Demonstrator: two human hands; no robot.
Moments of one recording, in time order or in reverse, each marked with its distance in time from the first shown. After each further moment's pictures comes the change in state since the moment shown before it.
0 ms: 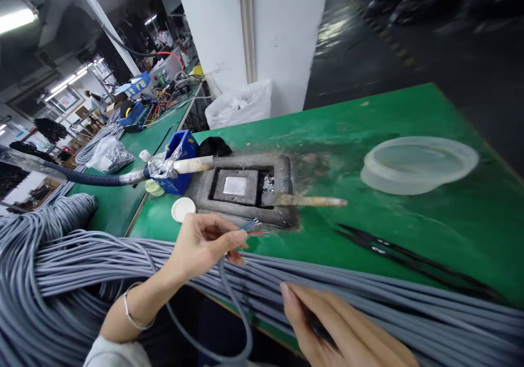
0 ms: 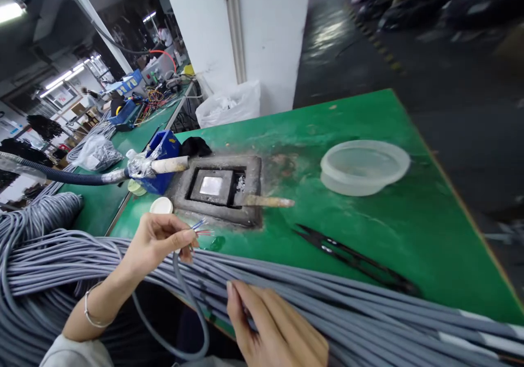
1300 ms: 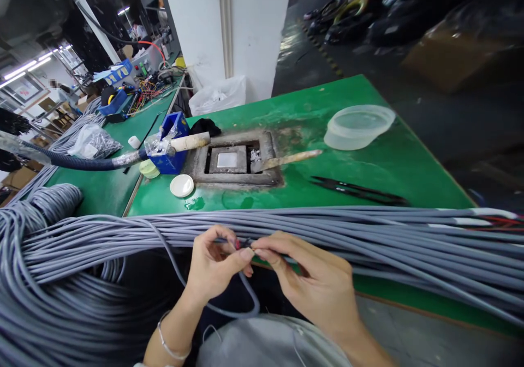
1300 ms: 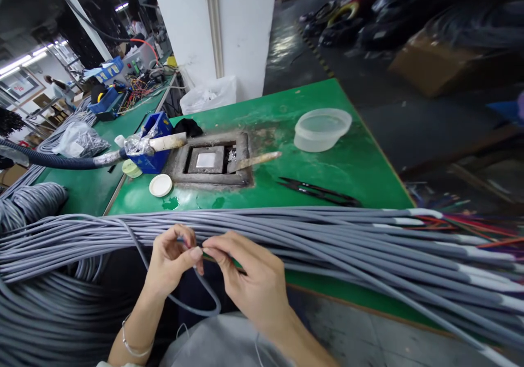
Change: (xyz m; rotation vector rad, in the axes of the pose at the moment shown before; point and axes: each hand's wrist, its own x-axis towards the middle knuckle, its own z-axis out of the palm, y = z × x) left_hand -0.061 -0.092 -0.008 -0.370 -0.042 0.196; right_hand -0.004 -0.047 0.011 0.363 -0.056 0.092
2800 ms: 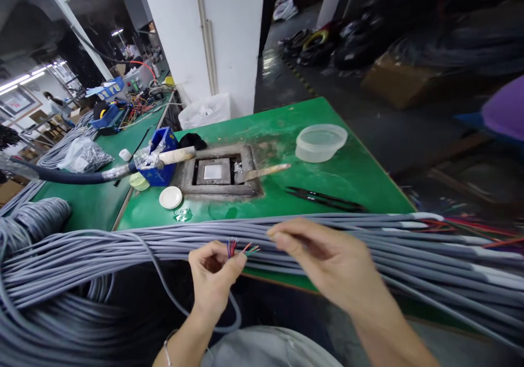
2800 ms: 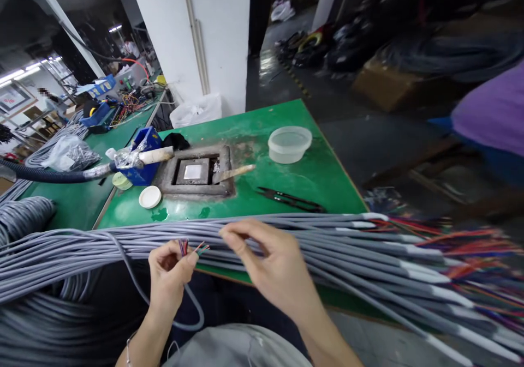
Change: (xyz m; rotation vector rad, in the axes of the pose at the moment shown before) left_hand -0.001 -0.016 0.029 0.048 0.257 0.093; right_hand 0.026 0.021 -0.042 0.111 0.008 0.342
